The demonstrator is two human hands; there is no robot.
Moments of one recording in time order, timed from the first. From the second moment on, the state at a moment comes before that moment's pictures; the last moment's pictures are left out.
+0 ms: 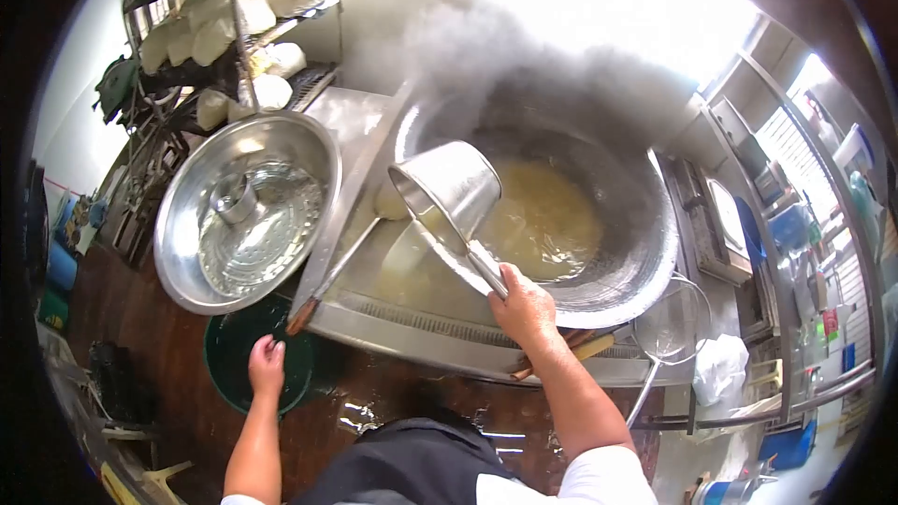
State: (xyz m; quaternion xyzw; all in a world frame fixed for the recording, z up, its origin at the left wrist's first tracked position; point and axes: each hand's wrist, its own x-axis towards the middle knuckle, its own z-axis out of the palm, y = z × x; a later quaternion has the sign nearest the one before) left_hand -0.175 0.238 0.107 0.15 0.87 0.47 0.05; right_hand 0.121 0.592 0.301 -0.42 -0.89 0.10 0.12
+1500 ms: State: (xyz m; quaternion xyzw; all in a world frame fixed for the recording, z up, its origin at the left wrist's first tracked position) left_hand 0.029 0.076 0.043 -0.24 0.79 0.30 0.48; right_hand 0.132 0.748 0.228 -0.45 -0.58 0.68 -0.05
